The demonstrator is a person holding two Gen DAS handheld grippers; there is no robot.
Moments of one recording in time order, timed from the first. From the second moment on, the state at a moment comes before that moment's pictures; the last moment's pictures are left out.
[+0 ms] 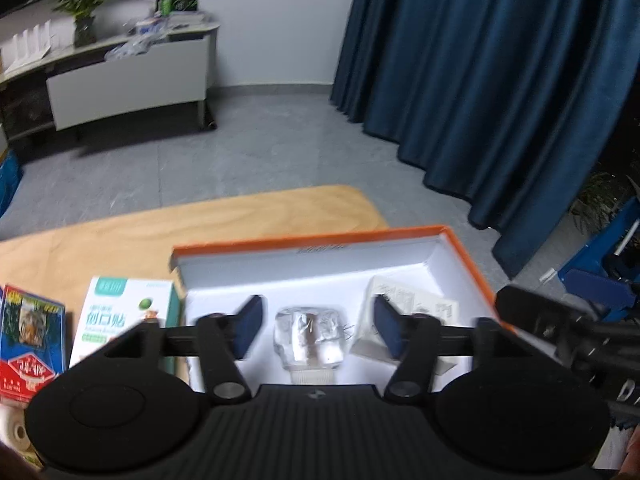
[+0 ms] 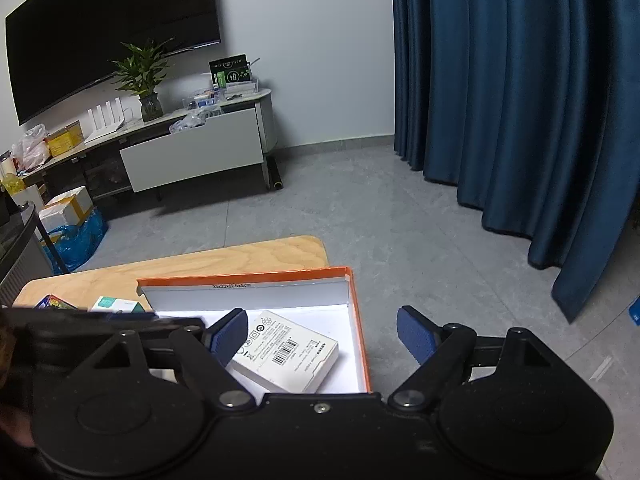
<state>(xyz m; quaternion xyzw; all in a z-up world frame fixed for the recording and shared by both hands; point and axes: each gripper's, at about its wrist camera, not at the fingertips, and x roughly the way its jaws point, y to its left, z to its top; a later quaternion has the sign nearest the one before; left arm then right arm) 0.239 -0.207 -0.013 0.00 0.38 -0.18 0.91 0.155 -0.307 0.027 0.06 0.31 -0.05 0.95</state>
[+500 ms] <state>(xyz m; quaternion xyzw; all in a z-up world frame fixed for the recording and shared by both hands) 0.175 -0.158 0.013 -0.02 0.37 -0.13 0.92 0.122 -0.265 0.042 0.07 0.31 0.00 0.95</state>
